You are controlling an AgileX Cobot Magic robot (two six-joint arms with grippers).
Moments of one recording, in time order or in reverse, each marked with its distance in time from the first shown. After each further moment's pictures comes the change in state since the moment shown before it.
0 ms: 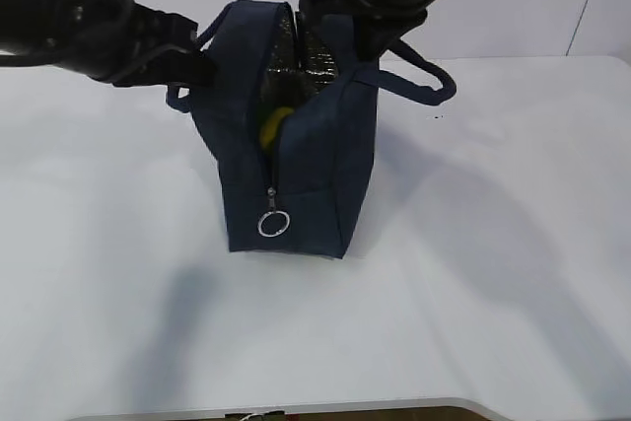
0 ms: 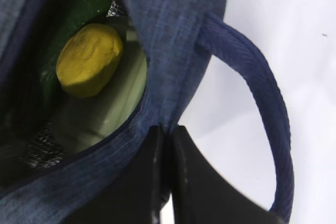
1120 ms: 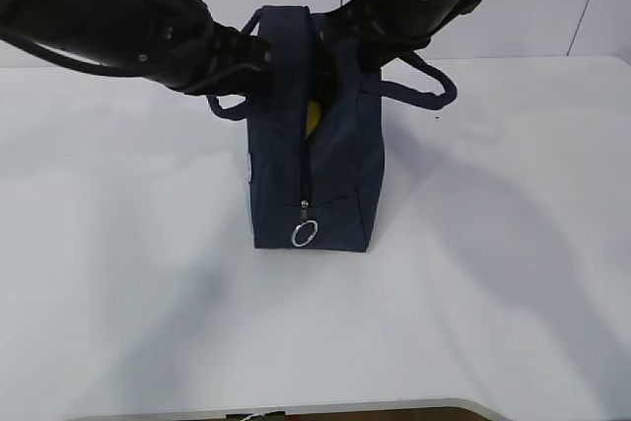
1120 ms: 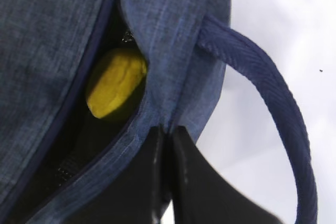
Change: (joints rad) left arm -0.103 0.156 -0.102 0.010 -0.085 0.000; right arm -0.069 -0.061 0.243 0.084 -0.345 -0.080
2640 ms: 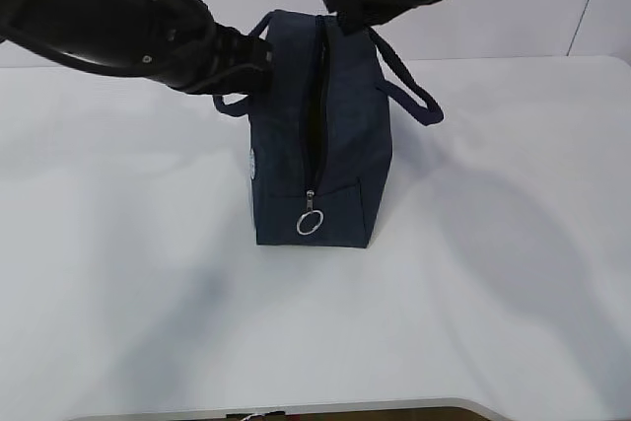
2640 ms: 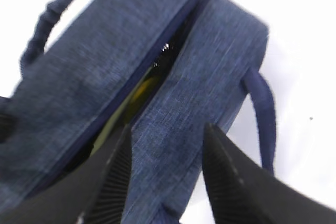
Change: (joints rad) left arm 0.000 0.012 0.000 0.000 -0.036 0.000; right arm 0.000 -0.061 0.000 0.044 -0.055 -0.154
